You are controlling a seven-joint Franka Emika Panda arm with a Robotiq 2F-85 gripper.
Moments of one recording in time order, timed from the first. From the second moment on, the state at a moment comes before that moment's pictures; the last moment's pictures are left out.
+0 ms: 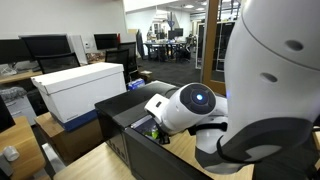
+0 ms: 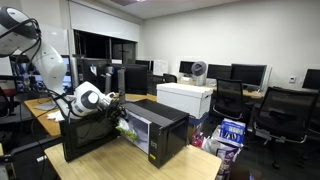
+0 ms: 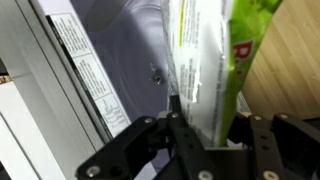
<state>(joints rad) 1.00 1.02 -0.79 -2.21 0.03 3.45 -0.28</state>
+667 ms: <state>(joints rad) 0.94 1.18 -0.80 -2.07 0.03 3.45 -0.28</state>
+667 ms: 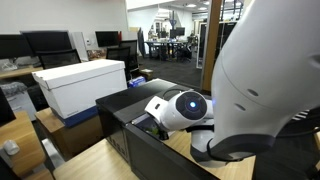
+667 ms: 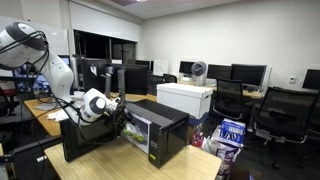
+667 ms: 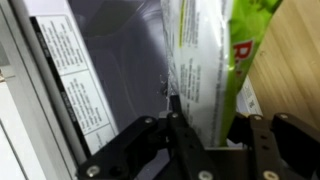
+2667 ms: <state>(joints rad) 0.67 1.39 -0.77 -1.78 -0.10 3.47 -0.28</state>
